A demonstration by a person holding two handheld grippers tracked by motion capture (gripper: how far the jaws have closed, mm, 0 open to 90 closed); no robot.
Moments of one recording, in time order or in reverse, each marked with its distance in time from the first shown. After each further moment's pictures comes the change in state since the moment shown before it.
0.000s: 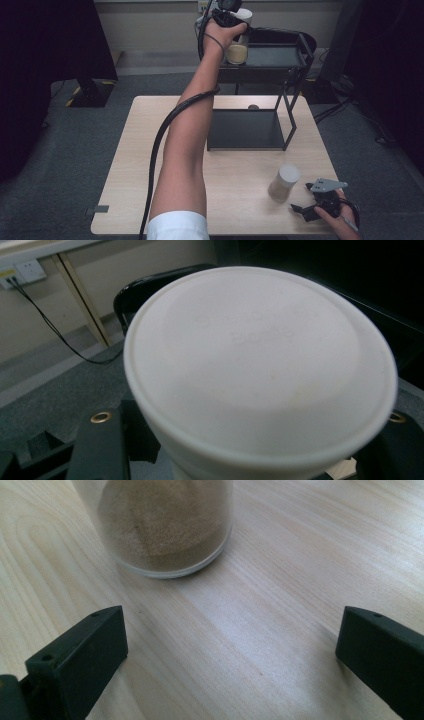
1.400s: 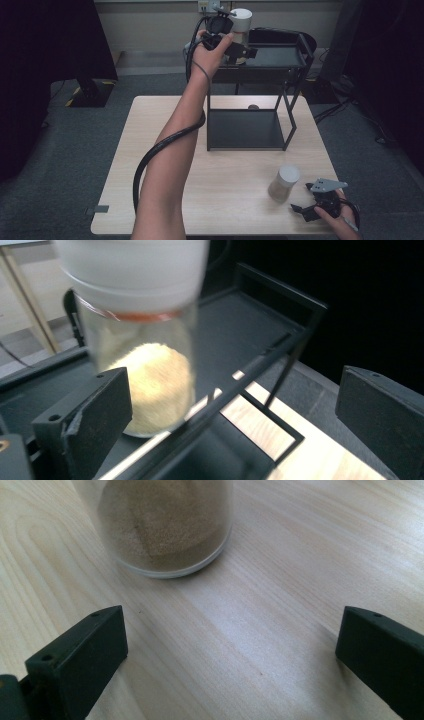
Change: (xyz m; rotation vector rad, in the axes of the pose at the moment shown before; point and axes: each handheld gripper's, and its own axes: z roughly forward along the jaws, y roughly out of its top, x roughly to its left) left arm -0.001 -0.066 -0.040 -0.067 -0.176 -0.058; right arm 0.000 0.000 0.000 0.000 -0.001 -0.002
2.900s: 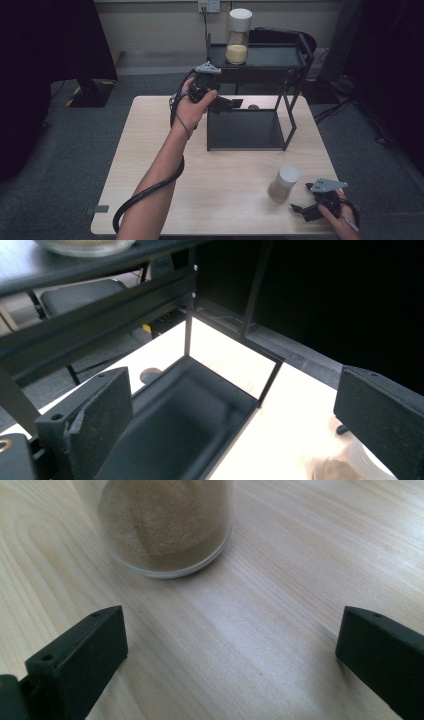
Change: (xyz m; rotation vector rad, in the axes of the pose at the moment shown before) left arm 0.005 -0.114 -0.015 0.018 -0.091 0.060; right arm 0.000 0.000 0.000 -0.001 0.000 0.001
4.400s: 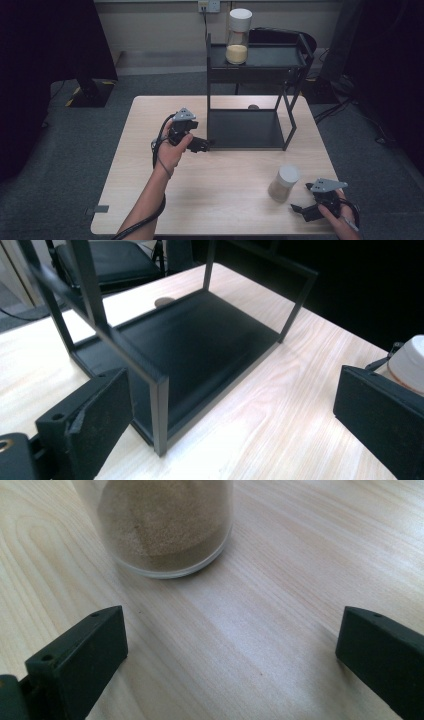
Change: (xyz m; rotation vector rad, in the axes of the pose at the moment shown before) left arm 0.010 -0.129 -0.016 0.027 0.054 -0.078; right arm 0.000 0.000 0.000 0.000 0.000 -0.001
